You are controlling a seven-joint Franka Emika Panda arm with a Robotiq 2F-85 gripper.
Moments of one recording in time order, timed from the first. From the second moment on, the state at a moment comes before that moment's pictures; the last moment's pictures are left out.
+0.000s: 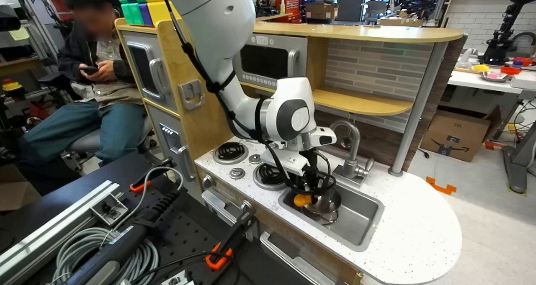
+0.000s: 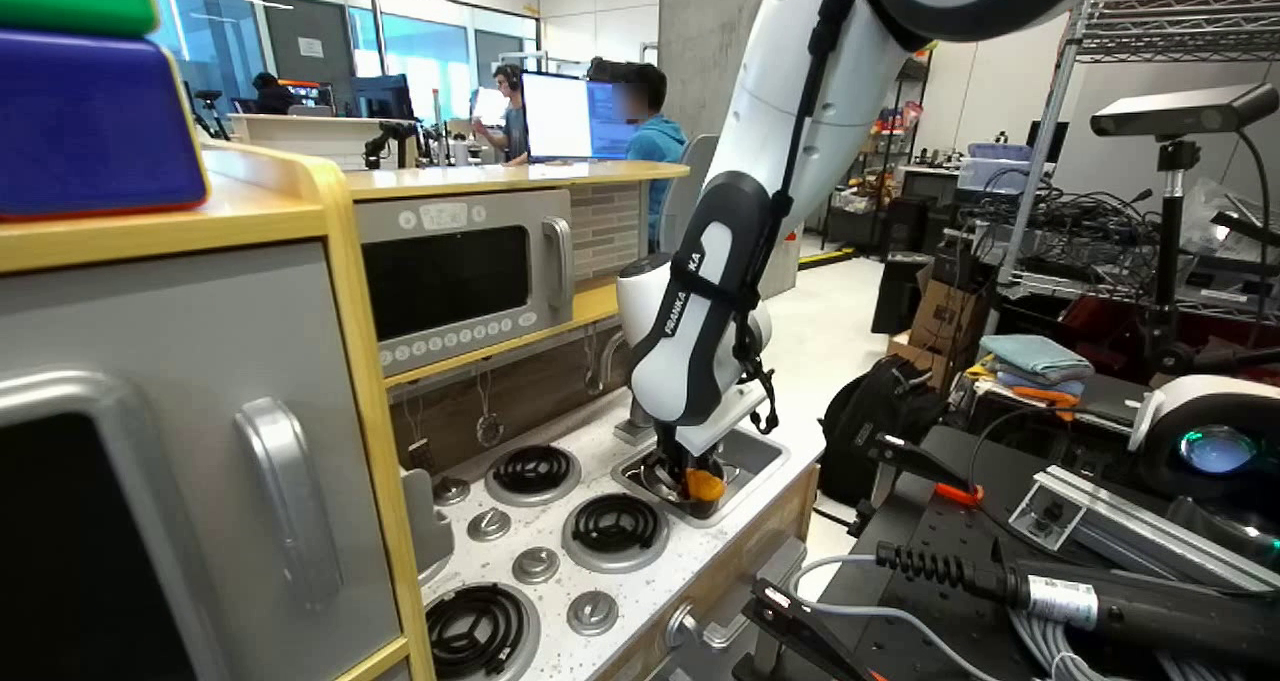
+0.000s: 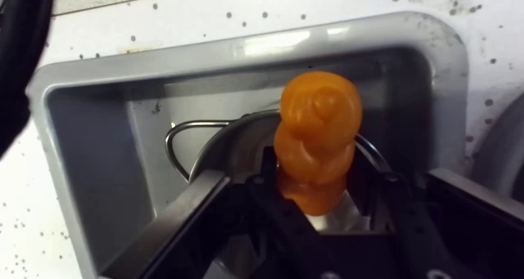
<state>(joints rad) 0.13 1.11 -0.25 -1.67 -0.11 2.69 0.21</state>
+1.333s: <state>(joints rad) 0.04 1.31 -0.21 -1.31 -0.01 2.46 0.45</state>
